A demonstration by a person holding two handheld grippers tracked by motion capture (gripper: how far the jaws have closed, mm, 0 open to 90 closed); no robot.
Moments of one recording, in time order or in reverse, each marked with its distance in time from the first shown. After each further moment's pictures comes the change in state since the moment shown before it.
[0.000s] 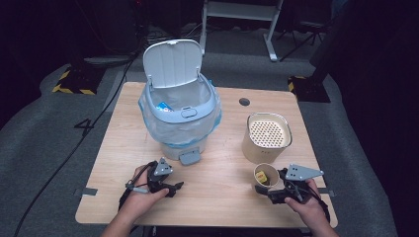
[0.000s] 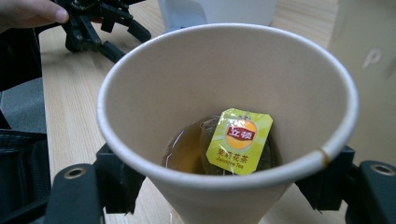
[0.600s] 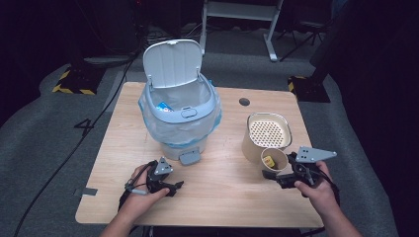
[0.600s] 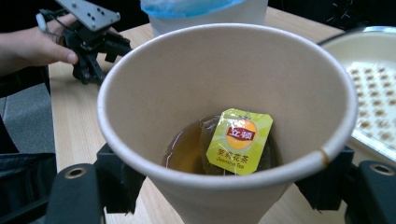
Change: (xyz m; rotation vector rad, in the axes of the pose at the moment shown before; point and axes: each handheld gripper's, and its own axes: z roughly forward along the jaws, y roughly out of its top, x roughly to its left) left arm 0.001 0.001 0.001 0.003 0.012 -0.012; right arm -0.019 0.056 -0.023 -0.010 0.013 -0.019
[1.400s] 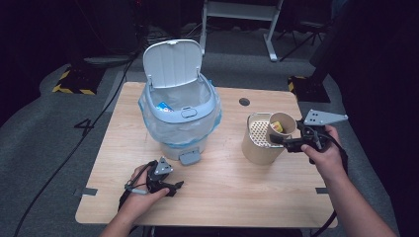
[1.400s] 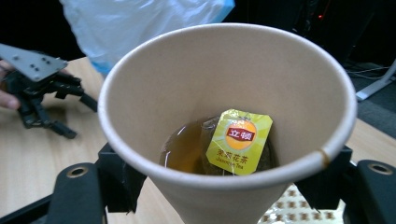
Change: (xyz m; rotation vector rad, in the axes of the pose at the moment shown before) left arm 0.000 0.000 0.000 0.001 0.003 -0.001; right arm -0.053 0.076 -0.011 -0.021 -0.107 -0.062
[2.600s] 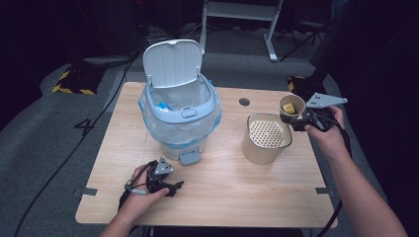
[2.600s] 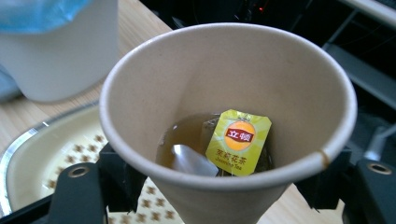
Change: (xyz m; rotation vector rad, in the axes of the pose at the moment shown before) left arm 0.000 0.000 0.000 0.000 0.000 -0.002; right arm -0.066 0.003 0.007 0.111 -0.236 -0.171
